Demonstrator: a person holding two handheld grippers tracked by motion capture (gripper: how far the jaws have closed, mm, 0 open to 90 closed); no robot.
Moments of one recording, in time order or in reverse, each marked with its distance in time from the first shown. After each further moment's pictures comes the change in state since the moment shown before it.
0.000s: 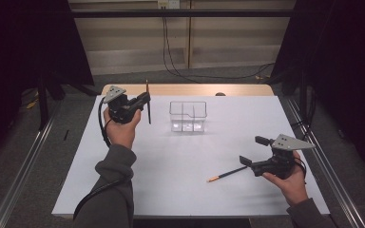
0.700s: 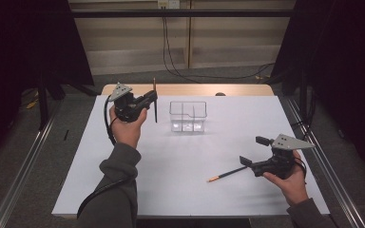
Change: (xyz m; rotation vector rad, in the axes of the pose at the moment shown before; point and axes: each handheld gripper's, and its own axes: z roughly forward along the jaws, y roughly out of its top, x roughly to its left) left arm -0.015 0.005 0.009 -0.007 -0.045 0.011; right arm 0.000 -0.001 0.000 0.011 -0.005 0.007
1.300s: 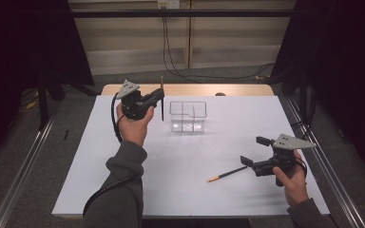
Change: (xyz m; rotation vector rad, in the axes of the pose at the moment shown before) left arm -0.013 0.004 0.014 -0.003 -0.032 0.007; right arm -0.003 -0.001 -0.002 -0.011 0.012 0.026
